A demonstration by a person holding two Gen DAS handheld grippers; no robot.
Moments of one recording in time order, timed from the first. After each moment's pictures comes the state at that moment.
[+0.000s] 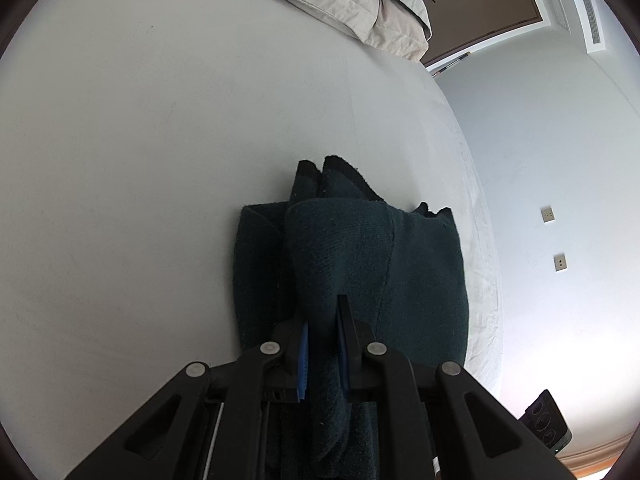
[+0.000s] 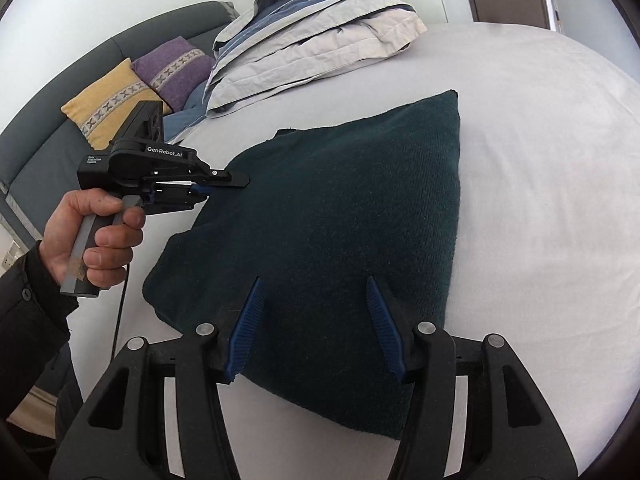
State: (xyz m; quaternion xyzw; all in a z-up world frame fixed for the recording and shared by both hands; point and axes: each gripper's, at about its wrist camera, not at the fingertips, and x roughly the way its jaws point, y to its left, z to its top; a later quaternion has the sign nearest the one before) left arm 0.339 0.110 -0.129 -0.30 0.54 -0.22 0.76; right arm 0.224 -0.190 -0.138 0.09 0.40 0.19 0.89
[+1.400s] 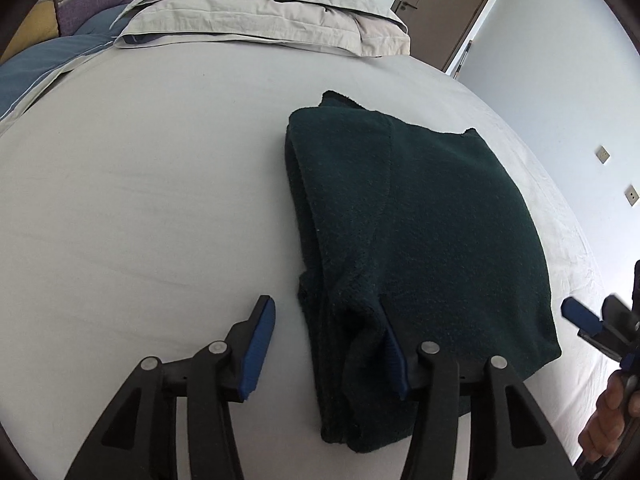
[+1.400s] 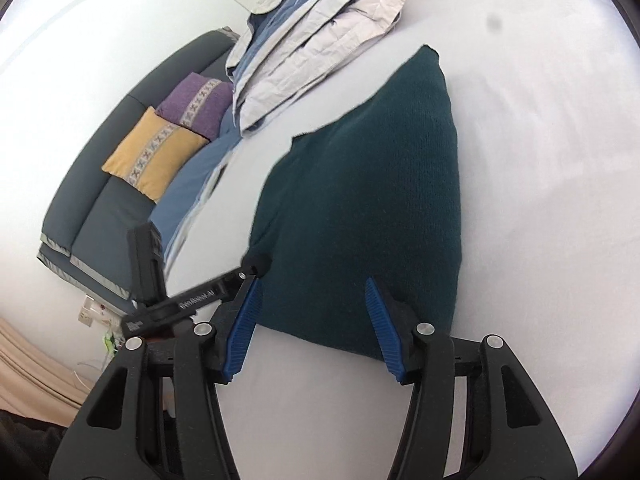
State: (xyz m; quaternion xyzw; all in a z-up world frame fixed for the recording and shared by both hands) left arm 0.194 0.081 -0.137 -0.12 0.46 -0.11 0.87; right arm 0.210 -0.234 -0.155 0.28 0.40 0.27 0.83
